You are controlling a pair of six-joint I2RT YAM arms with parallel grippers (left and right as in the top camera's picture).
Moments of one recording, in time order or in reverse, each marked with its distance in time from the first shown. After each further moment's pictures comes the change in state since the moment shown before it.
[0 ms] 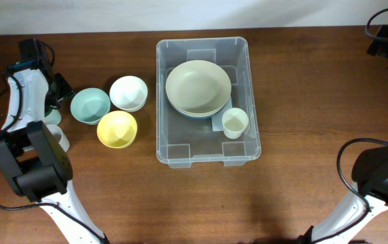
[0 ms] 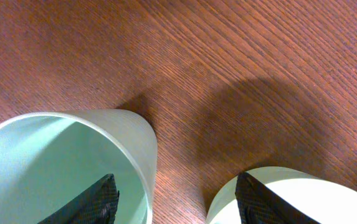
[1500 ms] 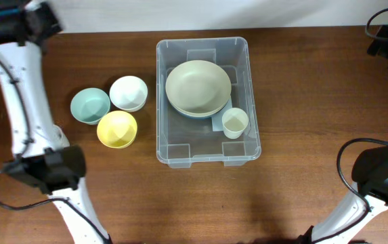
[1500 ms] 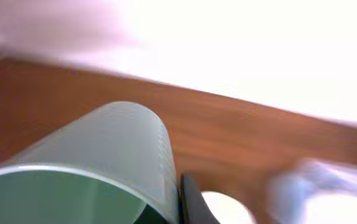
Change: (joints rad) left arm -0.185 0.029 0.863 -0.313 0.147 0.216; right arm 0.000 0.000 0.000 0.000 0.000 0.000
